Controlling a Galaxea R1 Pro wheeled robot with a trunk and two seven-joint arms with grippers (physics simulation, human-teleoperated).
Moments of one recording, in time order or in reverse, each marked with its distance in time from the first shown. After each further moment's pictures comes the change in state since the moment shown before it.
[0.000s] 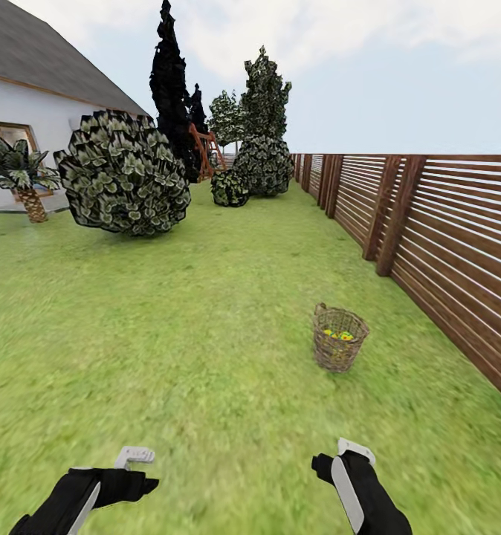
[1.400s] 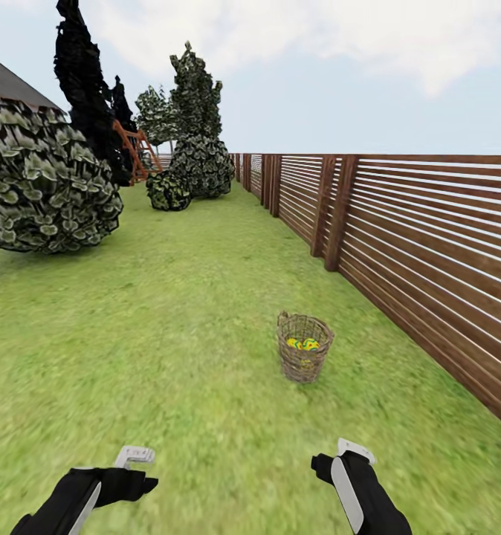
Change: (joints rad) left arm 0.000 -0.003 -0.001 -0.001 -0.007 -0.007 0.020; right arm 0.000 0.001 -0.001 0.004 -0.002 -0.008 0.004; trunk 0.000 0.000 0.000
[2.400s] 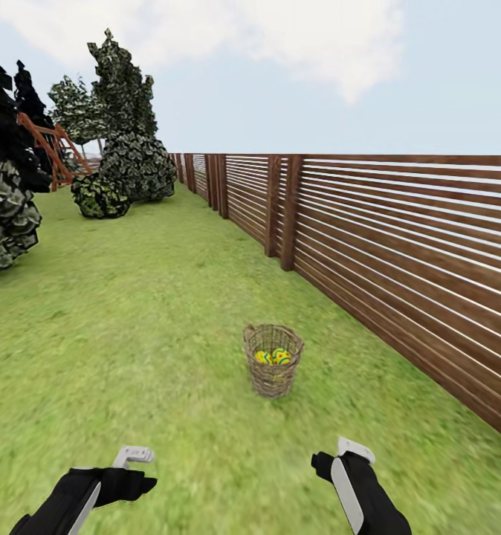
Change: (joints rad) left arm 0.000 0.002 0.000 0.000 -0.002 -0.002 0.009; right arm 0.001 0.000 0.000 0.003 0.000 -0.035 0.006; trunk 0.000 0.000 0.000
